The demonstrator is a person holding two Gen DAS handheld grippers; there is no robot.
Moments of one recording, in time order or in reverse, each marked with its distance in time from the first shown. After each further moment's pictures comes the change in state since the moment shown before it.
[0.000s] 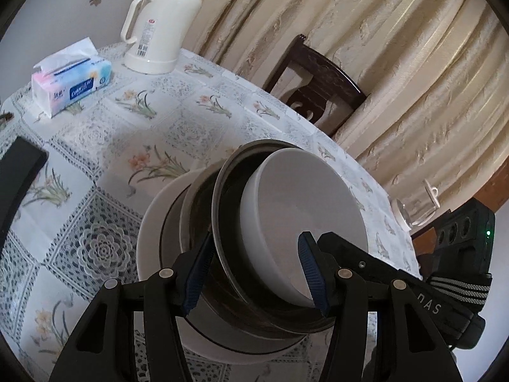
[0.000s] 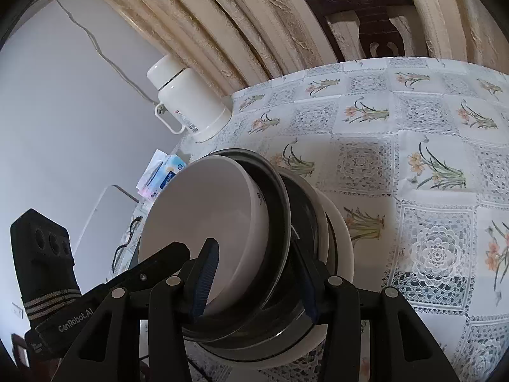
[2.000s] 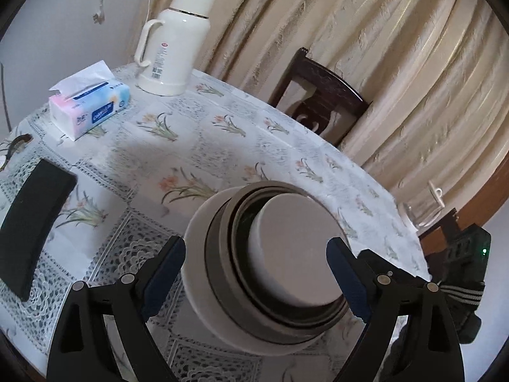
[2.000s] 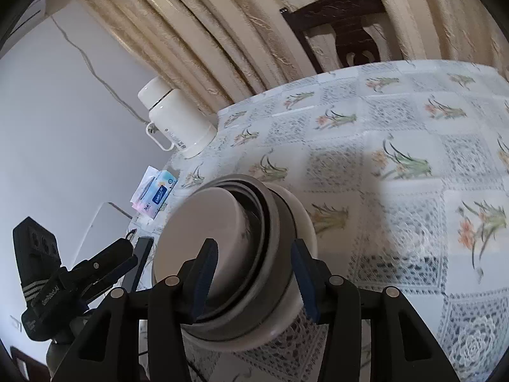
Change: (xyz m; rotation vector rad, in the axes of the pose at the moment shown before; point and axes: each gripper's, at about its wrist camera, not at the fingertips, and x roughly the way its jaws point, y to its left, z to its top) left arm -0.033 0.018 0.003 0.037 -0.056 0.037; right arm -0.029 -0.023 -0.018 0.058 -0.081 -0.027
